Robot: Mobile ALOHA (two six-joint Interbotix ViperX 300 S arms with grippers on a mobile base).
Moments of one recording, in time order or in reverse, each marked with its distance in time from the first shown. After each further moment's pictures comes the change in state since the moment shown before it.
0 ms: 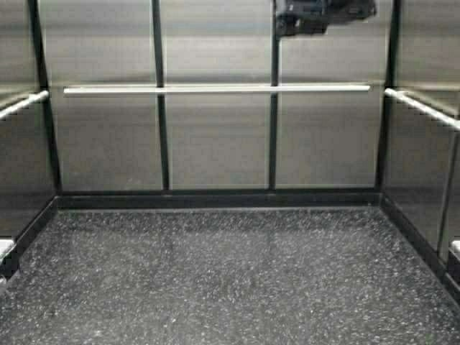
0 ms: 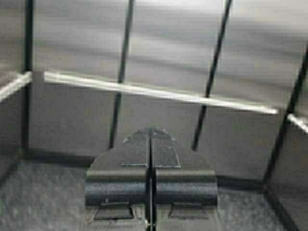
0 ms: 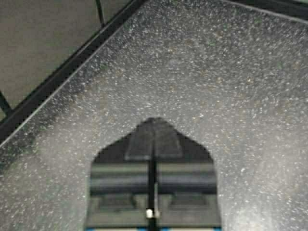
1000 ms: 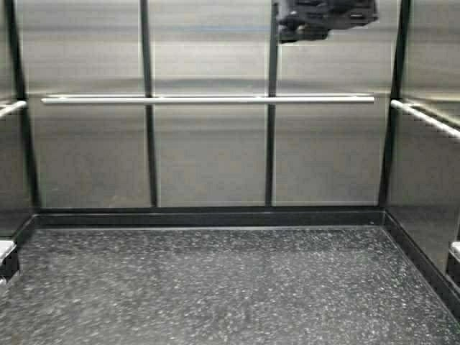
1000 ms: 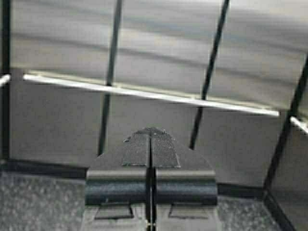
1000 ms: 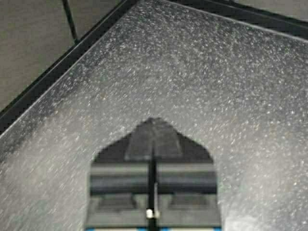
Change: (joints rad) left arm -0.012 -0.031 -0.018 0.028 0.077 -0.023; right arm -0.032 -0.005 0.023 0.008 -0.017 0.002
